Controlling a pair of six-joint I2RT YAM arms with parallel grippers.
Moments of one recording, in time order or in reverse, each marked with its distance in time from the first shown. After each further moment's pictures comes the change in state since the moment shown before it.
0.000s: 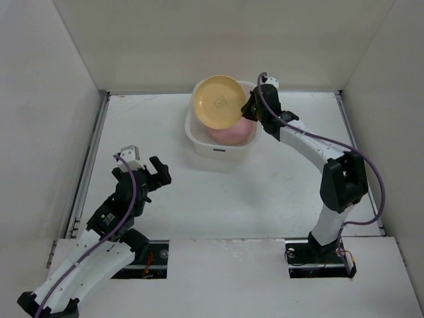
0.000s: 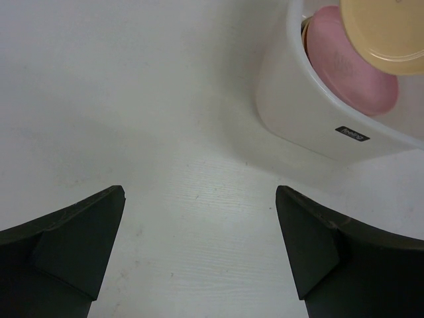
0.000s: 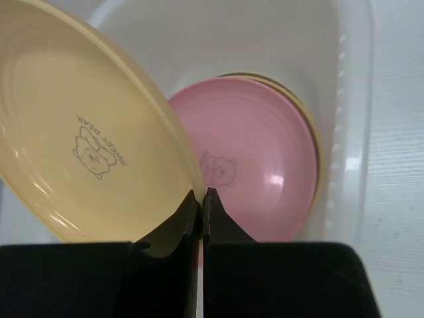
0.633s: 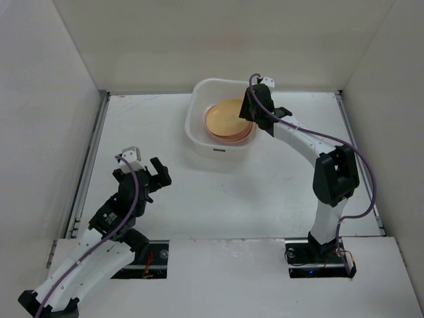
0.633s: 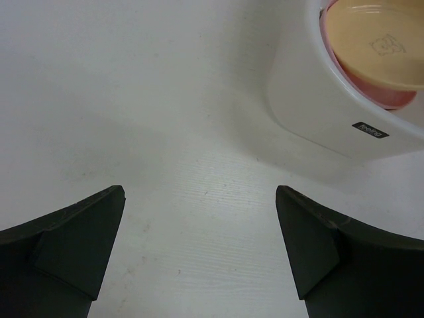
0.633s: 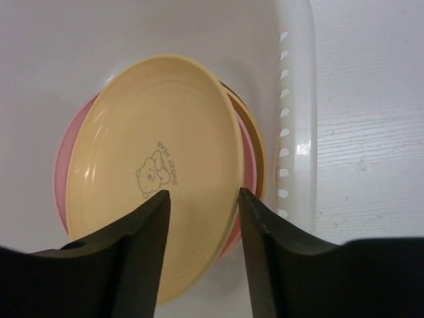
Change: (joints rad) left arm -0.005 0.006 -0.024 -0.009 -0.023 -0.008; right arm 0.016 0.120 0.130 -0.168 0.182 -0.099
